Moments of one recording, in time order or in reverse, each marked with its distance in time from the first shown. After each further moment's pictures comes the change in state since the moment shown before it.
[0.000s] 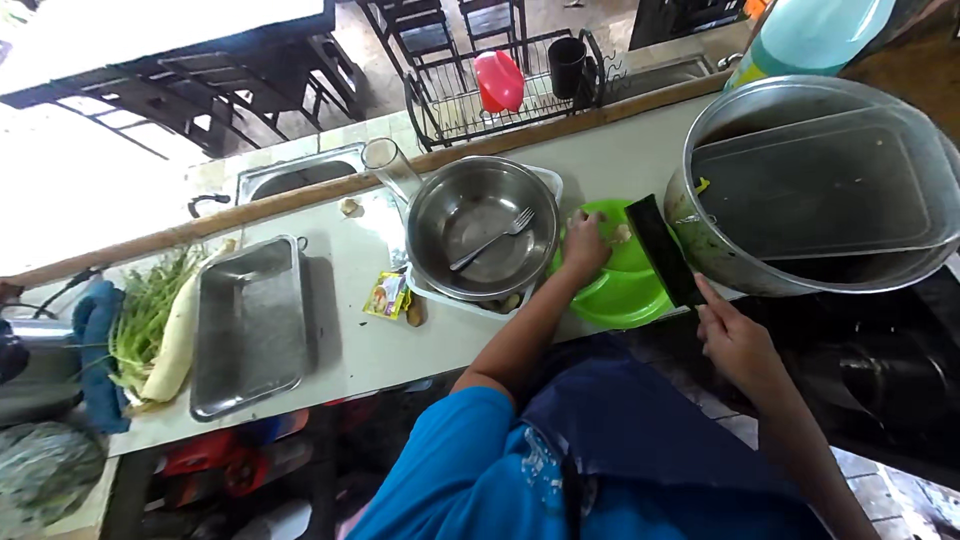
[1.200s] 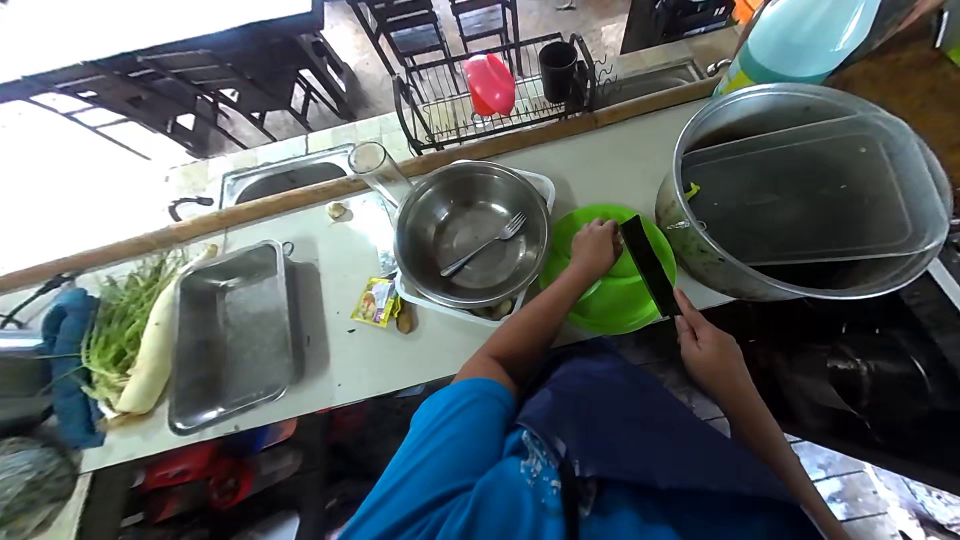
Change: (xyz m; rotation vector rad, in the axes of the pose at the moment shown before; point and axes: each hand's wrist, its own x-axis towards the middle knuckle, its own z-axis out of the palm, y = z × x) left_hand 0.027 0.006 0.033 0.171 -0.101 0.116; right_hand 0.001 0.003 0.020 -0.124 0.000 0.029
